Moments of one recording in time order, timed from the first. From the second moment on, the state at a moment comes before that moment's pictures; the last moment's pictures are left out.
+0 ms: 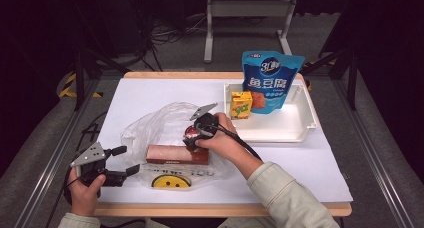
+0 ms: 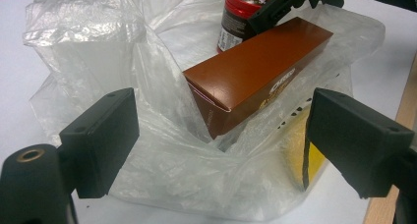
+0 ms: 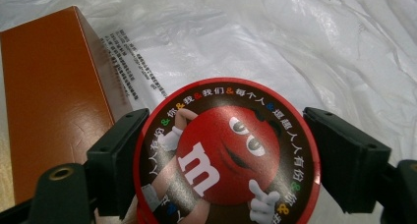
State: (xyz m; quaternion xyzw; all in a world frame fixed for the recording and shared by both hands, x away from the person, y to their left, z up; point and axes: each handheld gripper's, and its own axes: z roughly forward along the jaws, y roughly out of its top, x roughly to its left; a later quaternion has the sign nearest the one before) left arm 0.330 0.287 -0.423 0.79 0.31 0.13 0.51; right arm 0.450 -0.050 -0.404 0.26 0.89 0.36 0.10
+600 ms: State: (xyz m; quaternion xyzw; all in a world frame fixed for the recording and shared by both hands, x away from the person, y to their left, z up) left arm 0.330 0.287 -0.423 0.79 0.32 0.13 0.51; right arm 0.451 -0.050 -0.401 0.26 0.90 0.35 0.09
